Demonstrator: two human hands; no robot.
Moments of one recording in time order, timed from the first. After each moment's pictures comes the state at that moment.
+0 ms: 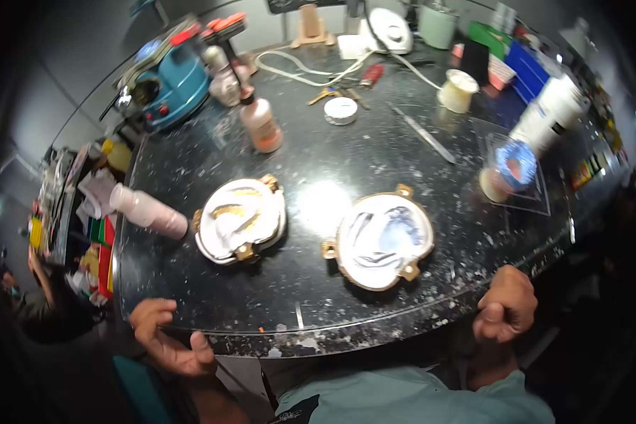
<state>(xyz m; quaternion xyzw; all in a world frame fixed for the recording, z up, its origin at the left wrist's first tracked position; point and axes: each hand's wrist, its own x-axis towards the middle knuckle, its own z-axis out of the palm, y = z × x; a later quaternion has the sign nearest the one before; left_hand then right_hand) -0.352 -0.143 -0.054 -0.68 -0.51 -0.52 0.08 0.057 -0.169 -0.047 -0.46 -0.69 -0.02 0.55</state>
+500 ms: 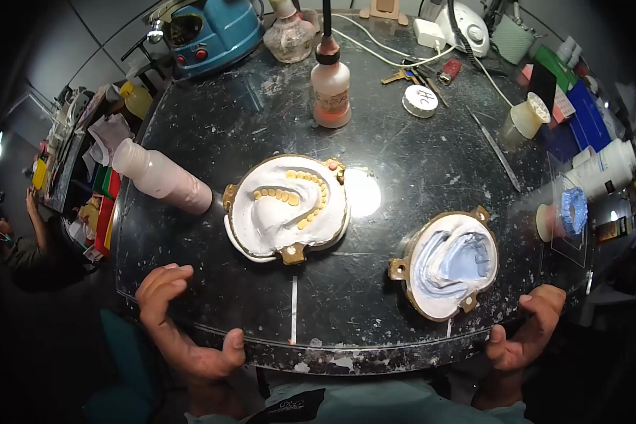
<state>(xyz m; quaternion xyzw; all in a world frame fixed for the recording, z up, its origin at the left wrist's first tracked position) -0.347 -0.137 -0.044 -0.67 -0.59 -0.45 0.03 0.053 -0.160 -0.040 -0.55 -0.75 -0.08 0.35</state>
